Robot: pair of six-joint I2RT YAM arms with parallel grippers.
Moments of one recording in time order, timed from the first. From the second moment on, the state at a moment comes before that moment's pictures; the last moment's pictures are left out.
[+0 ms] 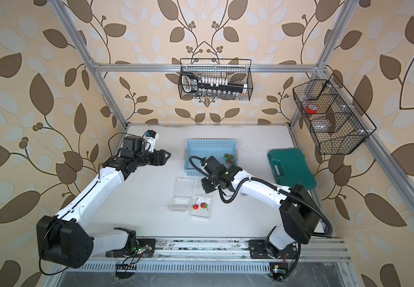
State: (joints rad) left arm -0.17 1.25 1.04 -0.48 0.28 -0.13; right arm 0.72 1.56 1.17 -0.59 -0.01 0.35
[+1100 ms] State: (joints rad) left arm -0.17 1.25 1.04 -0.48 0.28 -0.13; right arm 0.50 2.22 1.70 -0.70 -0.23 0.17
